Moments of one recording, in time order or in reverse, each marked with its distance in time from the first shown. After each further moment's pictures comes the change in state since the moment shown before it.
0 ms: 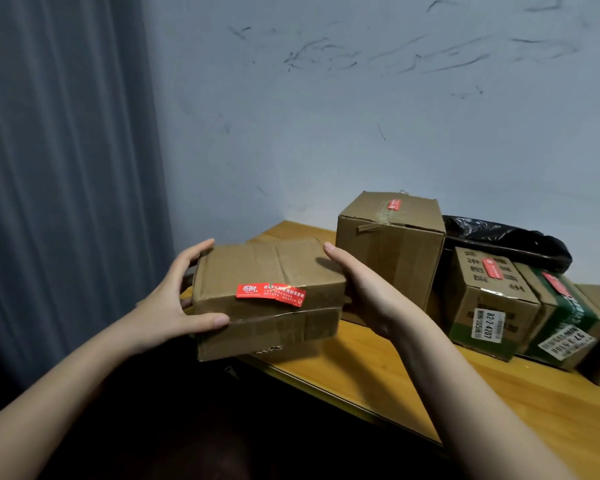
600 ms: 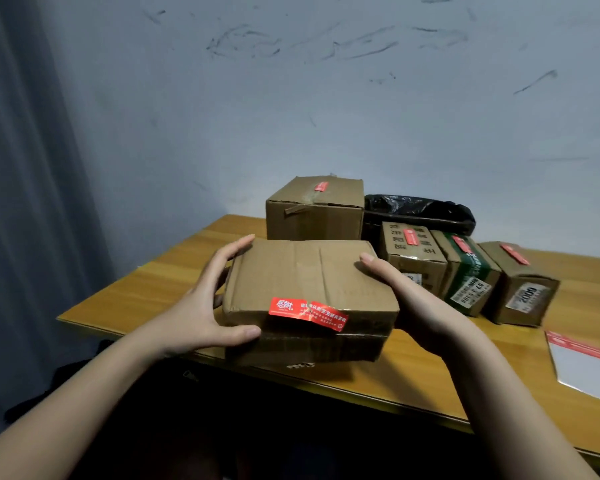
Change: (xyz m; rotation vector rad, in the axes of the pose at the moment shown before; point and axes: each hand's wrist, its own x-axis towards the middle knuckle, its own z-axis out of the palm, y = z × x) left_hand 0.021 0.047 0.098 -0.015 -0.283 0.185; right_hand -0.109 0.028 -0.090 -0.059 0.207 0.054
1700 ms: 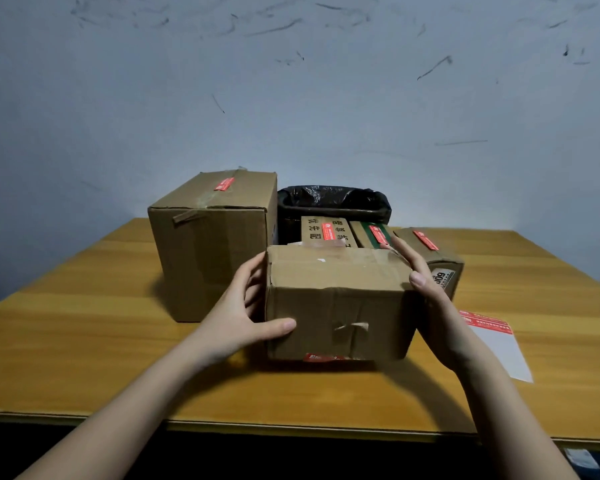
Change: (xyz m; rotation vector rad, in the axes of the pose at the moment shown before) left_hand 0.107 0.000 0.134 -0.382 -0.135 -0.104; right_hand -0.013 0.052 -0.140 -0.104 0.351 -0.488
